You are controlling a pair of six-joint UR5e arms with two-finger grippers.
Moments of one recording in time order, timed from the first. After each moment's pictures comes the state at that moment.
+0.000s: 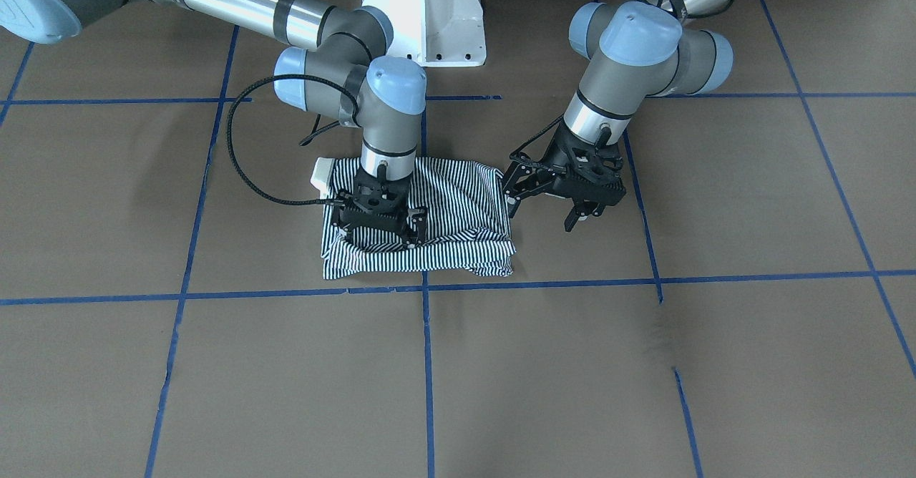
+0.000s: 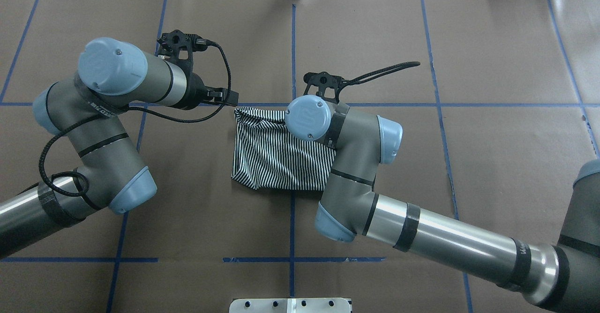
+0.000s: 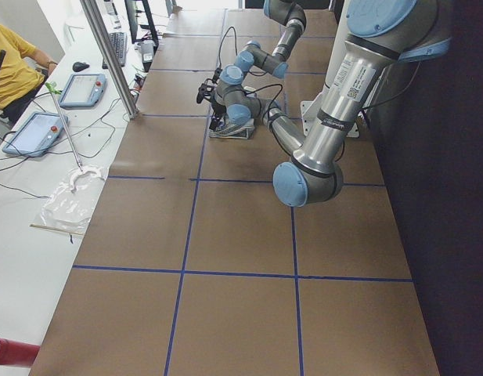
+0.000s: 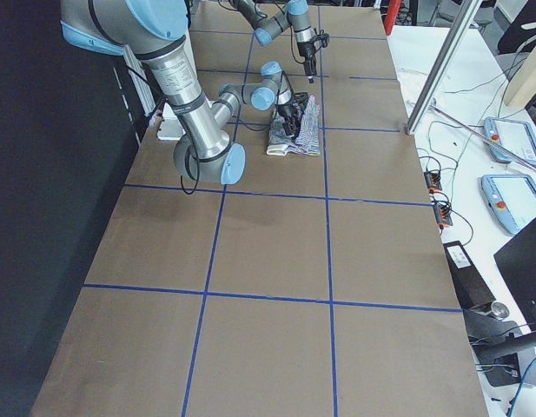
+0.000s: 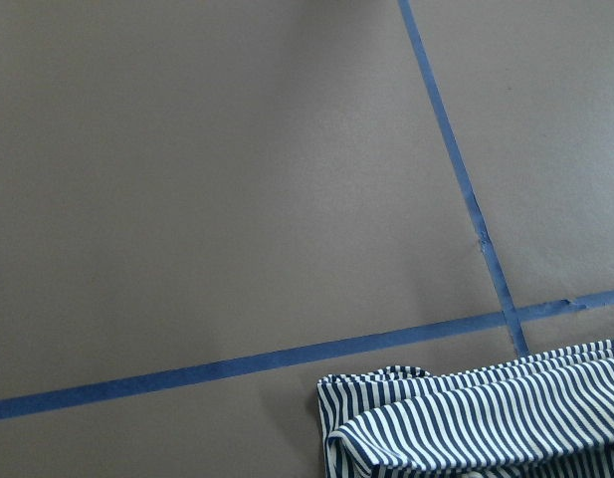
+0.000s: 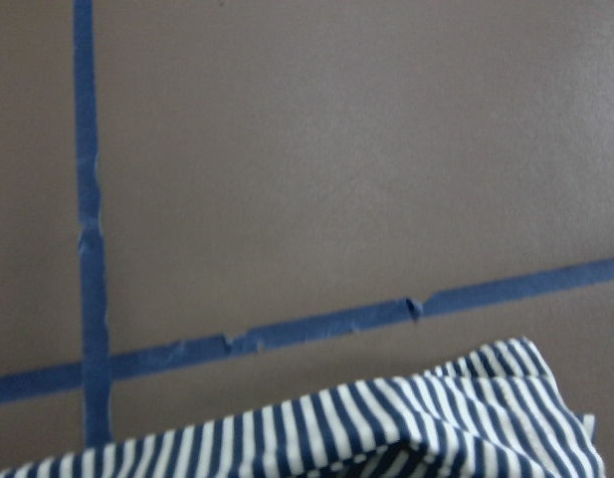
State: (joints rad) left arm -0.69 -2.08 -1.69 -2.02 -1.84 -1.03; right arm 0.51 -0.74 1.32 -1.50 1.47 1.40
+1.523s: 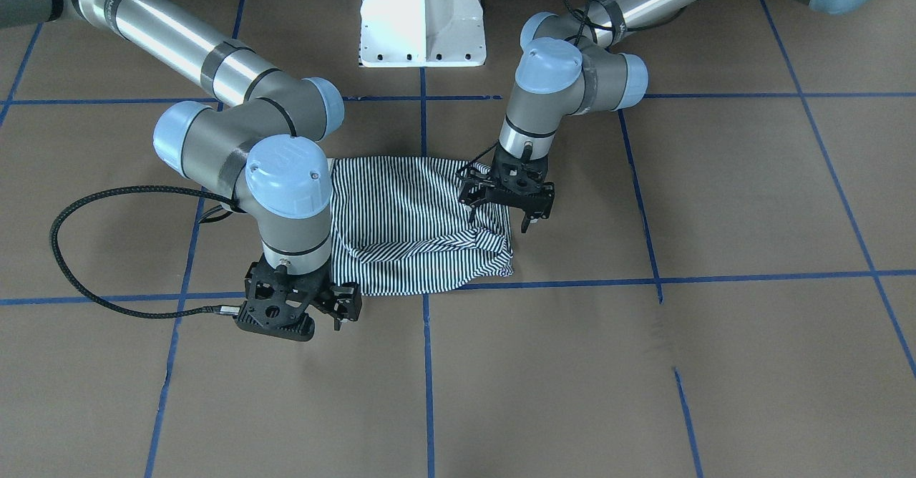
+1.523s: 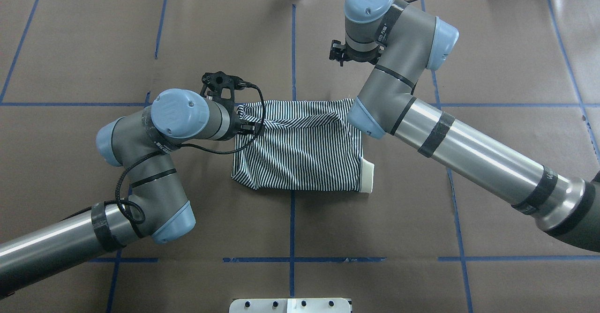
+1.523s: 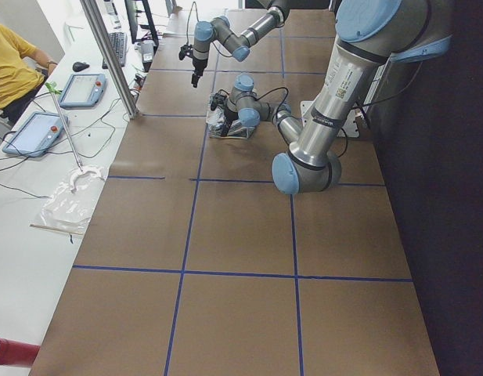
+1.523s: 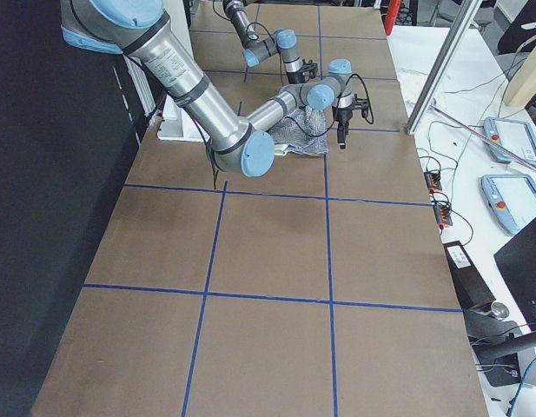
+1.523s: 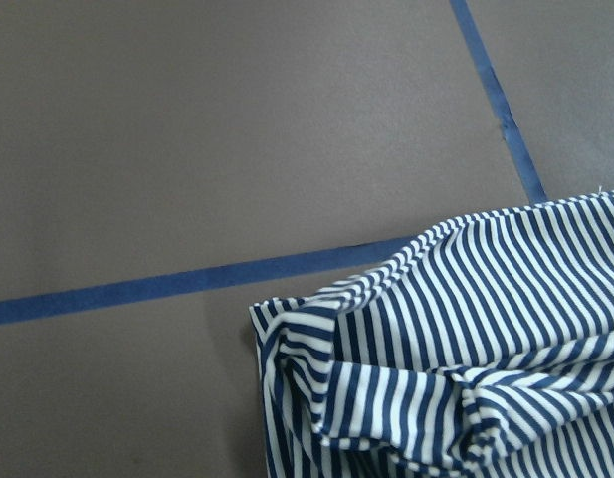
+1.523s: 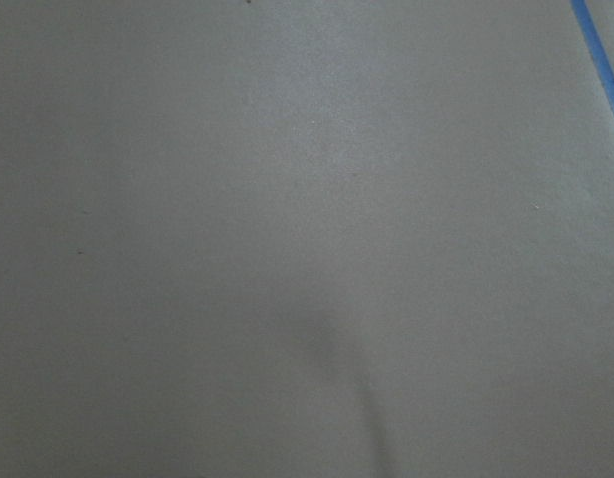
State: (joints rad) left arm -0.52 -2.18 -1.51 -2.01 -1.67 -1.06; right arm 0.77 -0.72 1.25 -1.48 1.79 1.19
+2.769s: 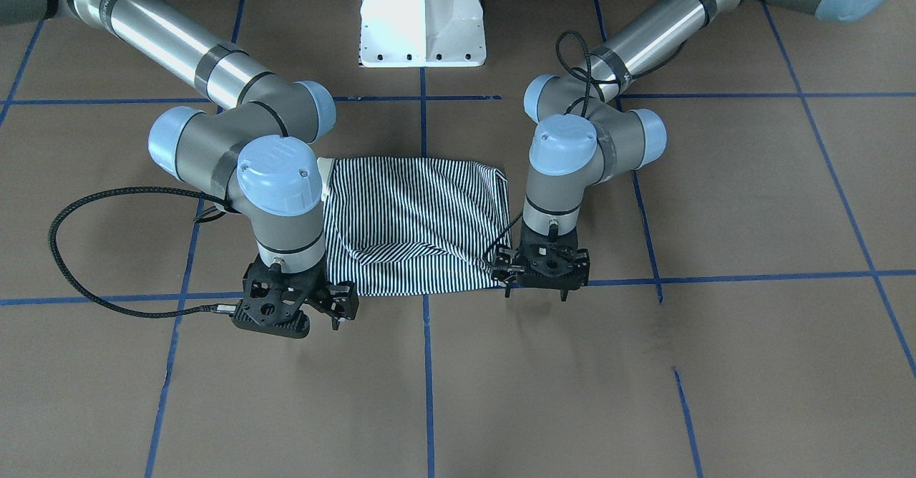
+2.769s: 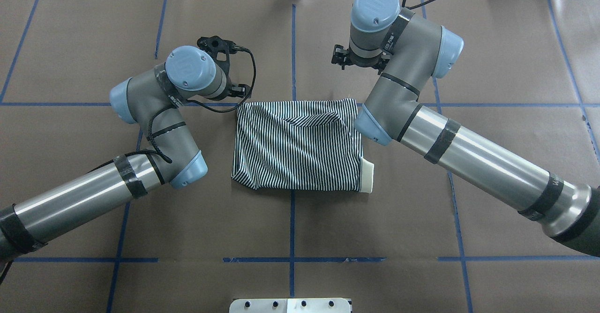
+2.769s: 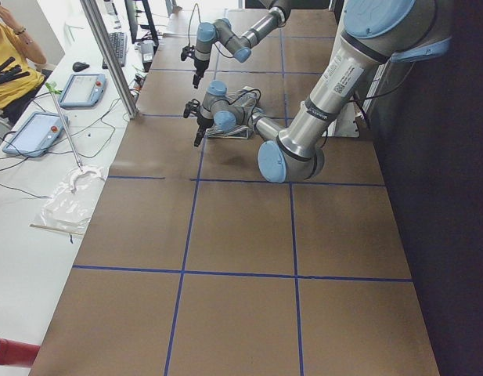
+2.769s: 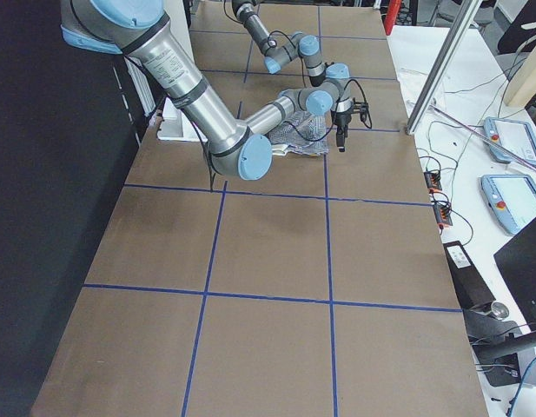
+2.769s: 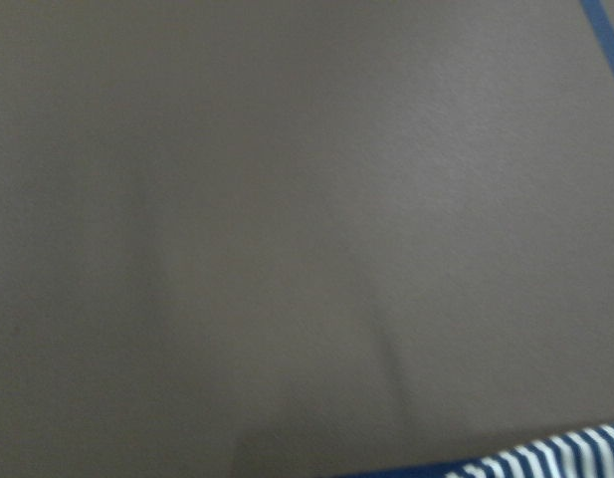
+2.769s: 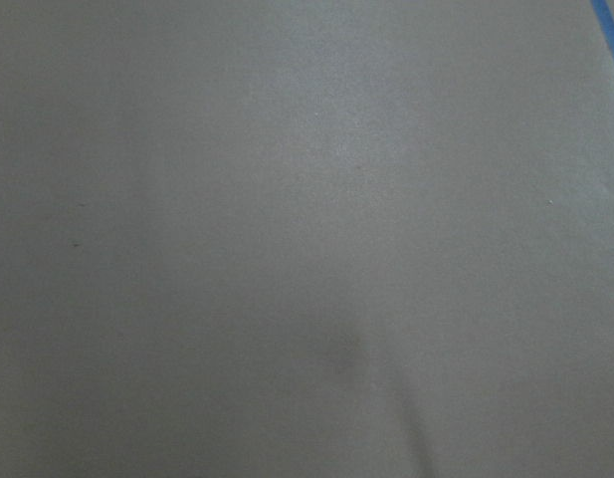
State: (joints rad) left arm -0.69 -2.30 -1.25 -2.02 -1.67 -0.95; right arm 0.76 -0.75 1.26 -1.41 1.79 1.20
